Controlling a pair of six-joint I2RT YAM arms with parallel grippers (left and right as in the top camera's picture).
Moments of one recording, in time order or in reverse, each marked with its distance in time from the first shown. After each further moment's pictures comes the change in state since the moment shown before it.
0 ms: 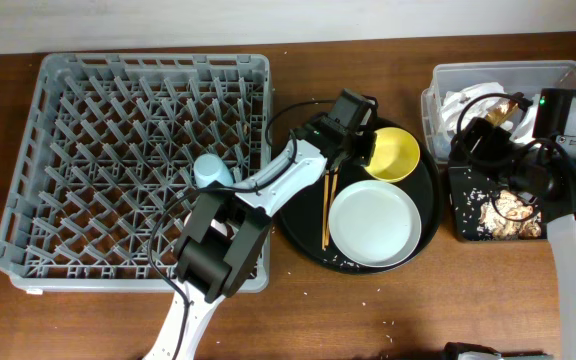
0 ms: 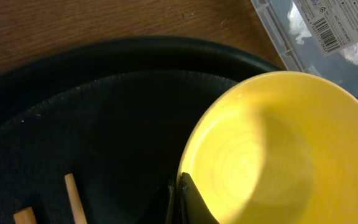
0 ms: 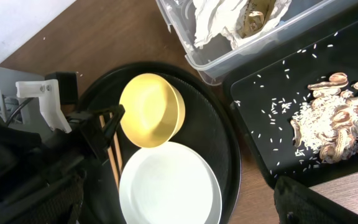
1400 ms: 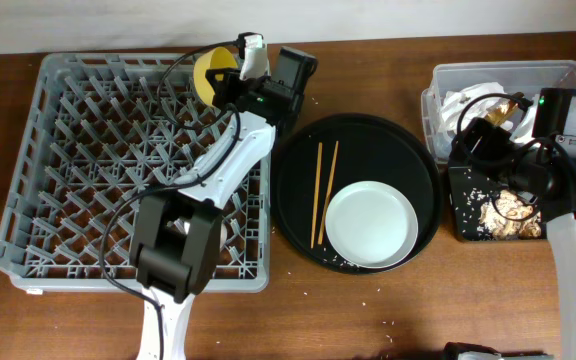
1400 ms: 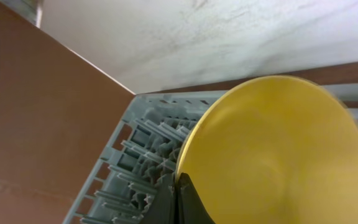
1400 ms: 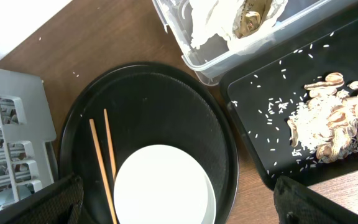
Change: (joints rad) left arm 0.192 -0.132 0.009 -0.087 -1.365 0.295; right arm 0.000 0.003 0.000 0.000 0.009 0.000
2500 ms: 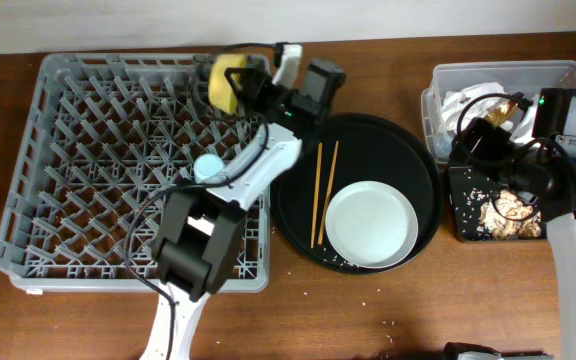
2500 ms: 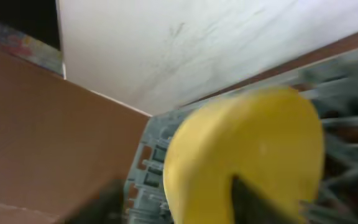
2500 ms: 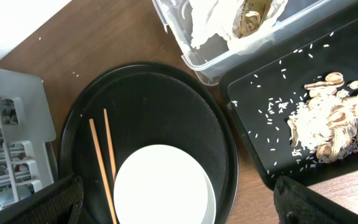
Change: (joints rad) left arm -0.097 0.066 -0.002 0.193 -0.106 0.344; right arm 0.000 0.000 0.000 0.000 0.000 -0.001
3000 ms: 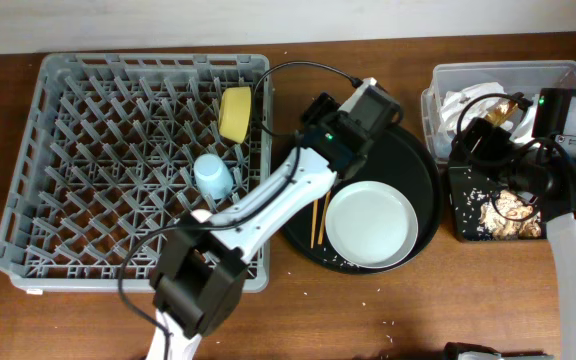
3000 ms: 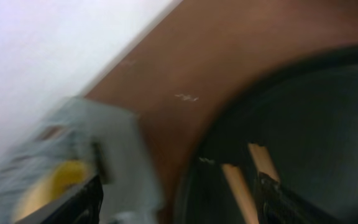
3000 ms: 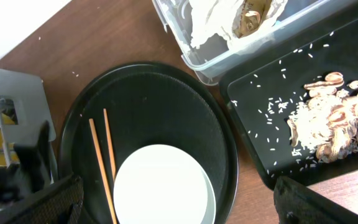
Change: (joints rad) left arm -0.191 -0.164 0.004 -0.342 0.793 -0.200; right arm 0.000 0.000 0.000 -0.001 0.000 0.000
